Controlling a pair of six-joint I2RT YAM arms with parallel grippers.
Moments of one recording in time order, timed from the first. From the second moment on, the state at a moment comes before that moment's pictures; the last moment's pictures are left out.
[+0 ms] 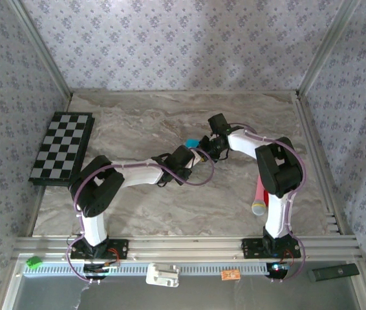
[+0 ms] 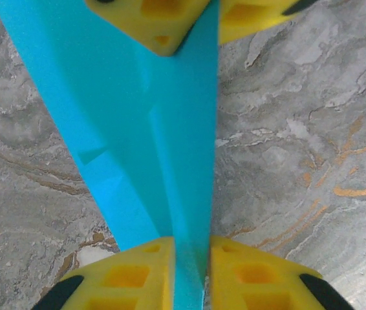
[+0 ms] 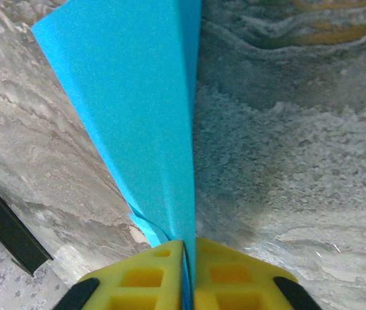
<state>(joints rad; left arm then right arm) -0.88 1.83 1.04 -0.19 -0.20 0.07 0.42 1.96 1.28 -0.45 -0.49 1.06</state>
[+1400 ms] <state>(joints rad) -0.88 1.83 1.02 -0.16 -0.24 0.07 0.40 1.96 1.27 -0.42 -0.53 1.09</state>
